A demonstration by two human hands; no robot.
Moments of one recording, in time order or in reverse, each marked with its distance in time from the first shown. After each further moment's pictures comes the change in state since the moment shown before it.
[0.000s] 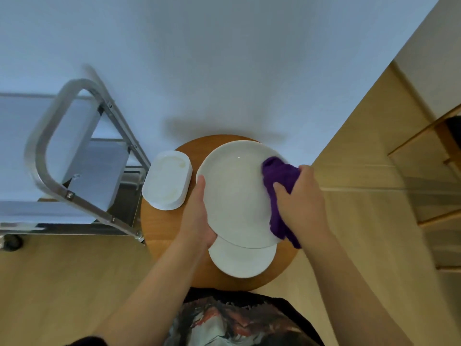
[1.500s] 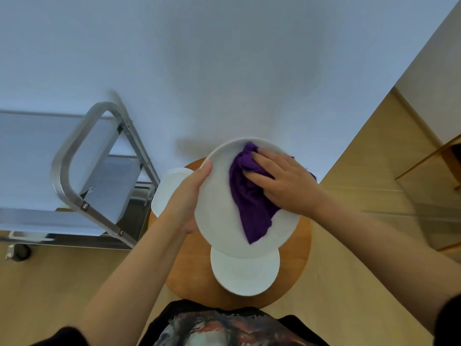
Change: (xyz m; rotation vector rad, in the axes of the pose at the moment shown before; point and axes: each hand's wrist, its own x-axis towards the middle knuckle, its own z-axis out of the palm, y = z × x) left_hand -0.018 0.072 0.021 0.257 -0.196 0.053; right_hand 0.056 -0.025 -0.012 -0.559 0.110 -1.421
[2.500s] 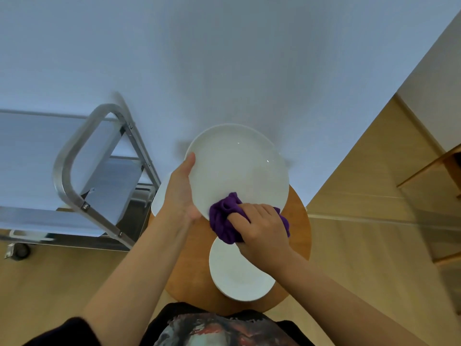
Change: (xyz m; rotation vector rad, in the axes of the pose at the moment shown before) left_hand 0.012 0.007 0.004 -0.345 0.136 0.046; right_hand -0.018 -0.100 0.011 0.171 0.118 0.283
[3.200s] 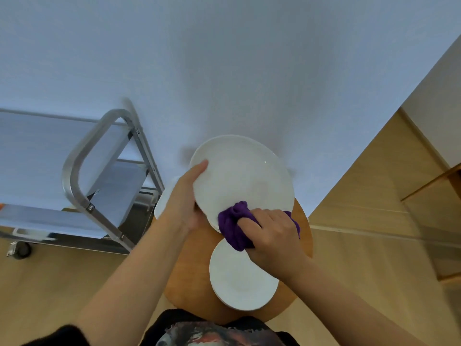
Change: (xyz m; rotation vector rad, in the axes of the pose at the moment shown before) left_hand -0.019 0.005 0.011 0.197 0.166 0.076; right_hand 0.008 0.010 -0.020 0.012 0.098 -0.122
